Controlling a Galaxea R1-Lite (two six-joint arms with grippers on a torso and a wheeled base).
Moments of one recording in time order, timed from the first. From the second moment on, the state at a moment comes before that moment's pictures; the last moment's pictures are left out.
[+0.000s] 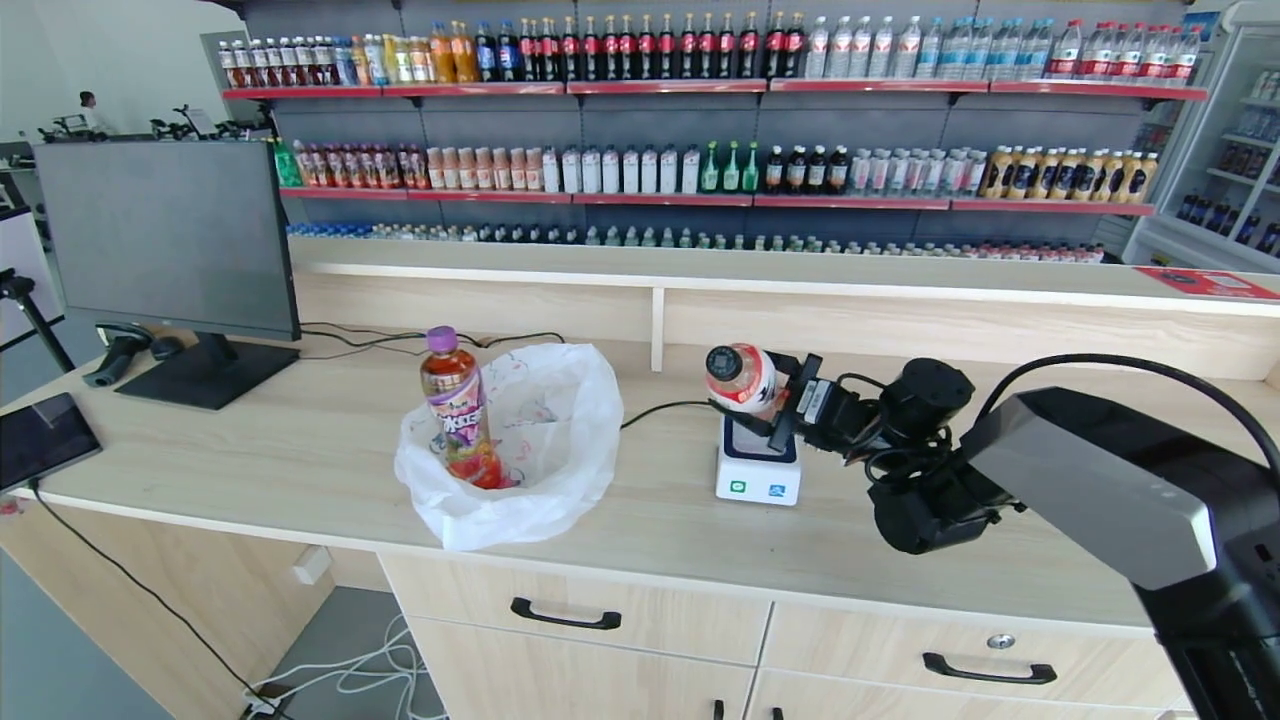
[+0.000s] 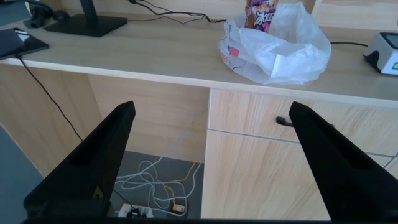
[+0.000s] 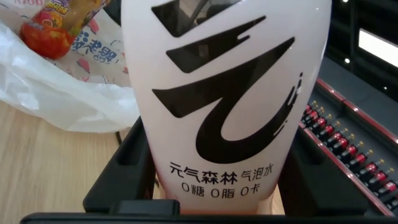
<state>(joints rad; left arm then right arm) 0.00 0.00 -0.01 0.01 0.03 0.06 0.26 2.52 -1.33 -1.57 0.85 -0.66</state>
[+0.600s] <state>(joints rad) 0.00 0.00 -0.01 0.01 0.03 0.06 0.21 2.54 -1.36 -1.57 0.85 -0.65</state>
